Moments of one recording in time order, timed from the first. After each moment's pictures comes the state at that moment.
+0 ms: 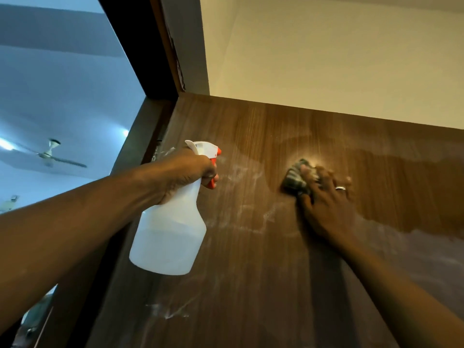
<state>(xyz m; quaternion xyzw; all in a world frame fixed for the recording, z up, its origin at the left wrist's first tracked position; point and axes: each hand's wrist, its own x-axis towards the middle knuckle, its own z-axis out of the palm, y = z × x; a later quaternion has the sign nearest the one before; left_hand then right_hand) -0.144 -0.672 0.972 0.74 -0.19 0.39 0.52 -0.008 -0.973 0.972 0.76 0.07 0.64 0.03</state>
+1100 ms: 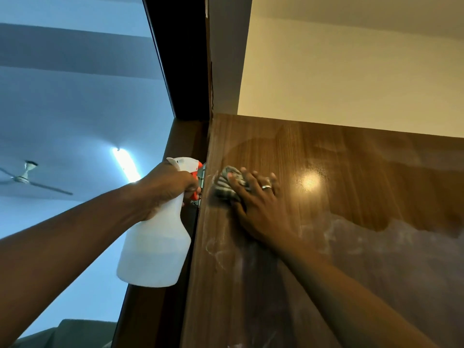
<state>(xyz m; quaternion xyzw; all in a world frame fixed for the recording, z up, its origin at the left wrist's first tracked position) -0.120 -0.500 0.989 0.75 -0.16 0.37 0.53 0.000 -0.714 0.984 0.72 0.18 0.66 0.10</state>
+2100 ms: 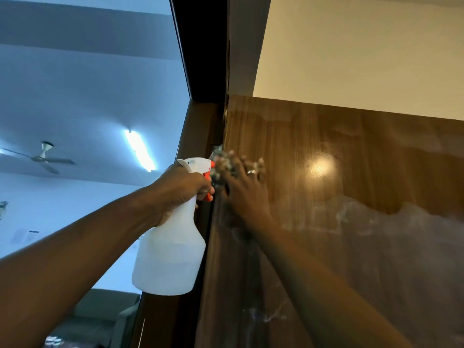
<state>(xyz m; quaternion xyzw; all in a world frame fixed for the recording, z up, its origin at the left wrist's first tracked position) -0.131 -0.495 0.944 0.72 -0.18 0.37 0.55 0.000 -0.641 0.970 0.73 0.17 0.66 0.08</state>
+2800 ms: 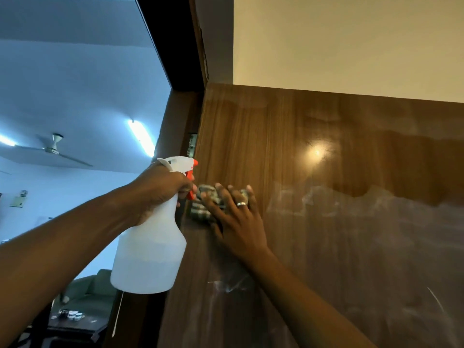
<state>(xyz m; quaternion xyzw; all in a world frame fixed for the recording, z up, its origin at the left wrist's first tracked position) -0.149 -0.538 0.923 0.75 -0.13 0.36 0.54 -0.001 -0.715 0.873 0.71 0.25 0.65 0.12</state>
